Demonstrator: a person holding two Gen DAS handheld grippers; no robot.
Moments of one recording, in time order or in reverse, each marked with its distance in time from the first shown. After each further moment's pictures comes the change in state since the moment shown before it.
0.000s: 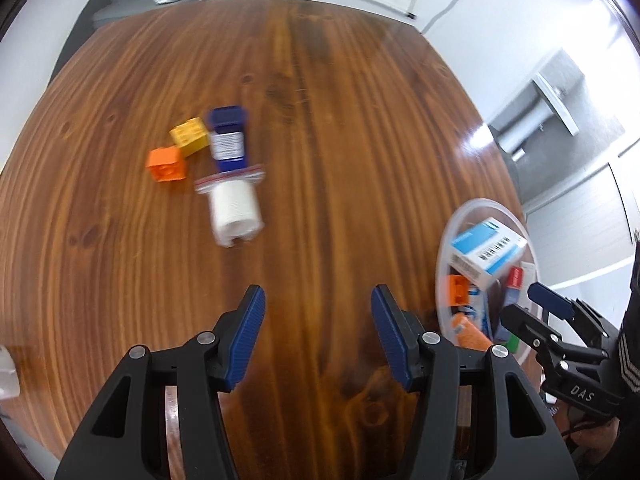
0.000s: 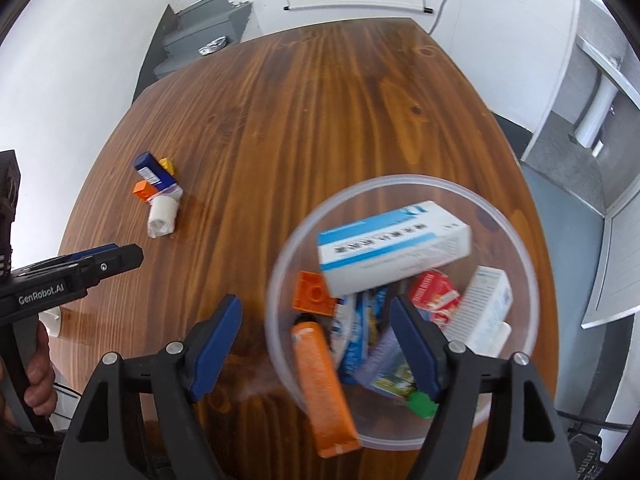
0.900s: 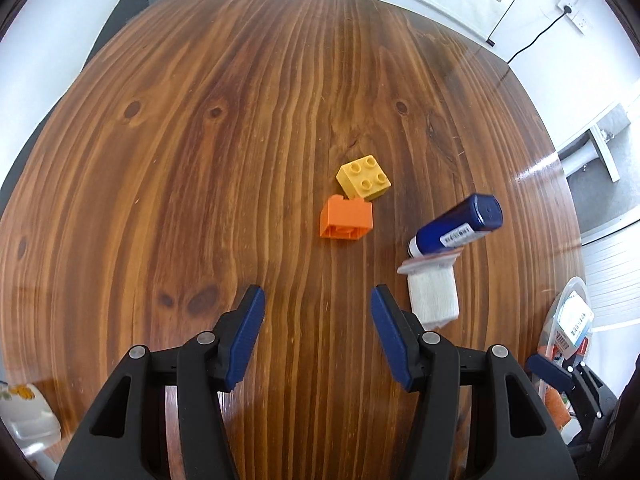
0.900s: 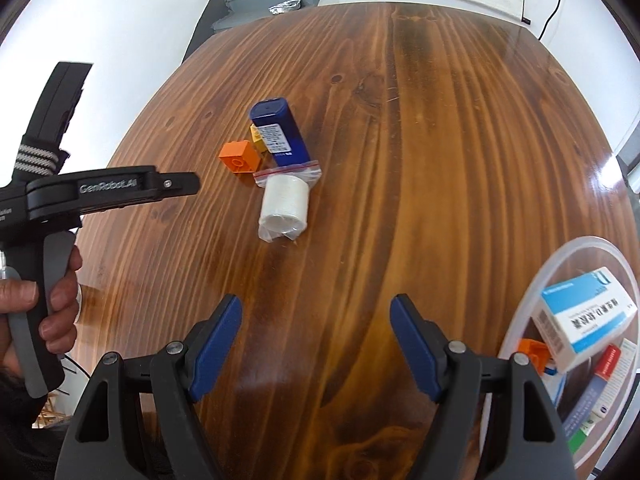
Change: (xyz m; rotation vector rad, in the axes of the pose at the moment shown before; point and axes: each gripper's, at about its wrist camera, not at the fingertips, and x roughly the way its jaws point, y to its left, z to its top) left arm 0.031 0.148 0.064 -0.118 0.015 0.086; right arm 0.078 0.144 0.024 -0.150 0.094 0.110
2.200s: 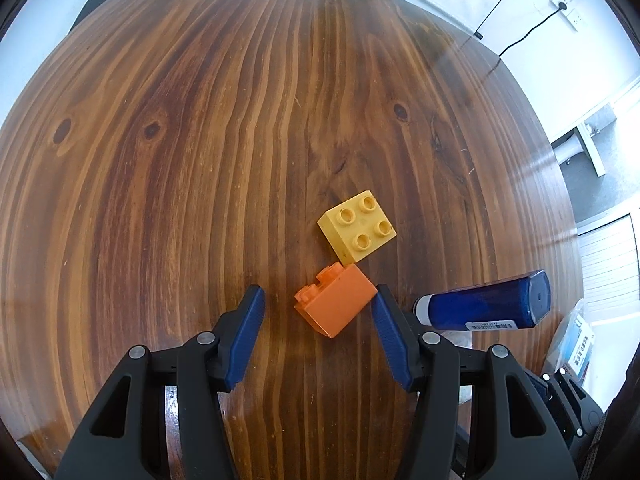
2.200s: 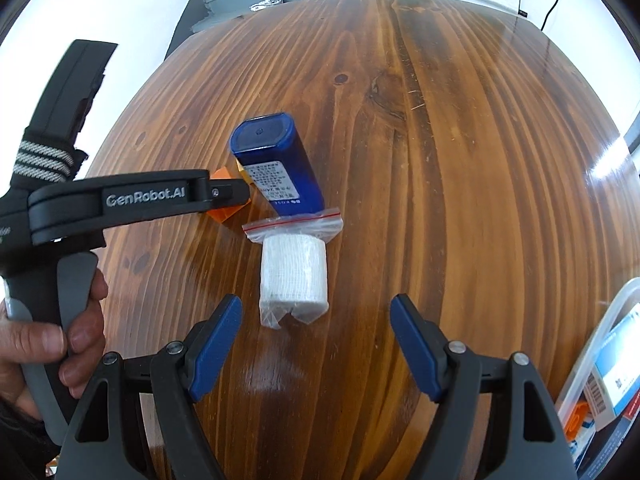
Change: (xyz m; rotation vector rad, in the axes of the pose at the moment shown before) left arm 0.051 -0.006 0.038 0.033 0.026 -0.081; right arm 0.054 0.016 0.046 0.048 0.003 -0.045
